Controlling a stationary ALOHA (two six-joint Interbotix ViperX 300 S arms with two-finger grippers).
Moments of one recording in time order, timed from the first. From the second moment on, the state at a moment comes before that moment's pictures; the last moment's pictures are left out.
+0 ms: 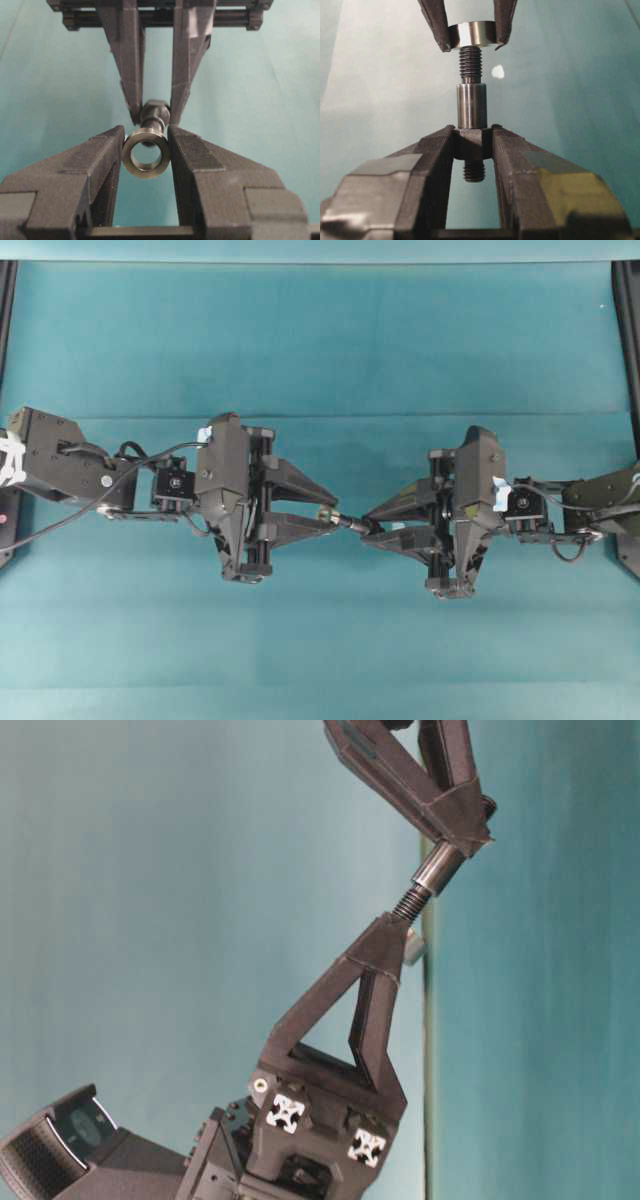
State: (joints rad) left arm -0.03 0.03 0.73 0.02 -0.48 -0.08; right arm 0.12 -0.08 1.00 0.24 -0.54 0.03
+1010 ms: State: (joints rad) left arm -0.03 0.09 0.69 0.02 -0.48 -0.08; right arm 0.12 -0.07 1.00 0.24 -0.58 0.03
